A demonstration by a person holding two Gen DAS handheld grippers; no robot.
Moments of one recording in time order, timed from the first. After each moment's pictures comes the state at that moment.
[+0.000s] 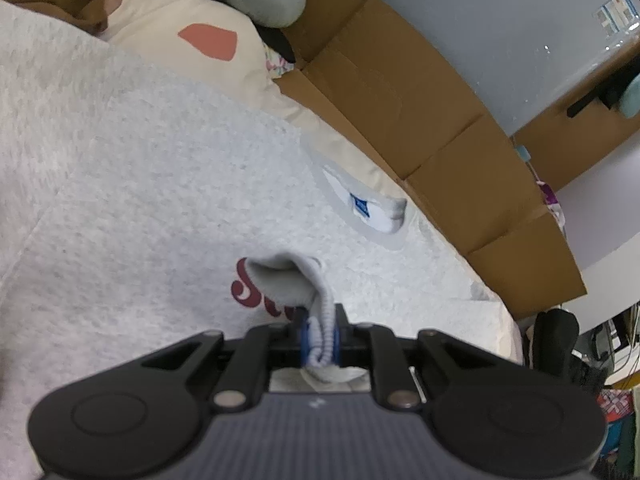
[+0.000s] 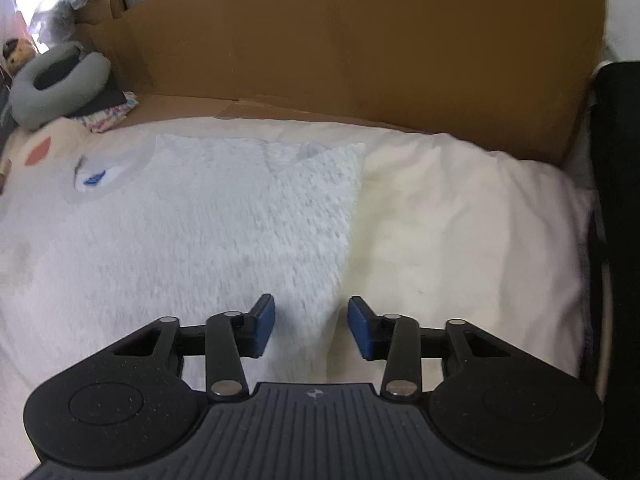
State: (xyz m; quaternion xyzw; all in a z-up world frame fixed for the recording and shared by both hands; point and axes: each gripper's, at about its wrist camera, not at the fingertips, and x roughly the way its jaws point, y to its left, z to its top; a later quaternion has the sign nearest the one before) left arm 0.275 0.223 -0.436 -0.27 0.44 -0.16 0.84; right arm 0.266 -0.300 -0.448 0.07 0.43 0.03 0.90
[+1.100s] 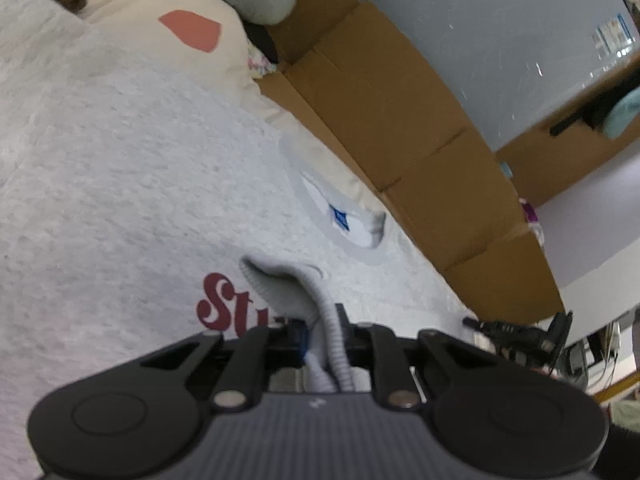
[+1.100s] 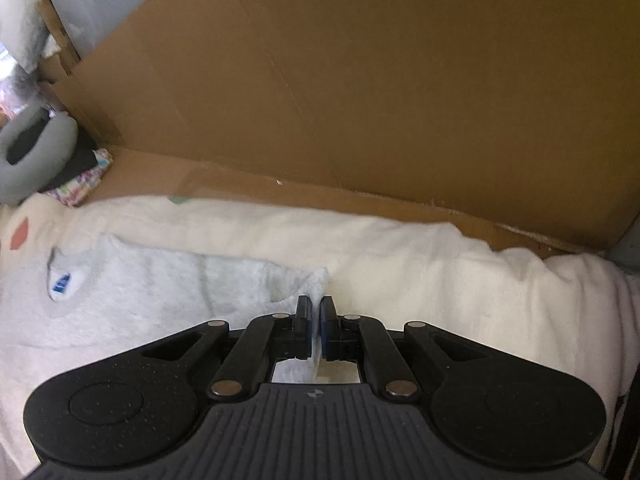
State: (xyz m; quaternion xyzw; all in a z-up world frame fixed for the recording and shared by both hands) left arm 0.292 0.219 -0.456 -0.32 0.42 -0.18 0.83; right arm 0.387 -0.358 -0.452 0.14 0.43 0.04 0.89
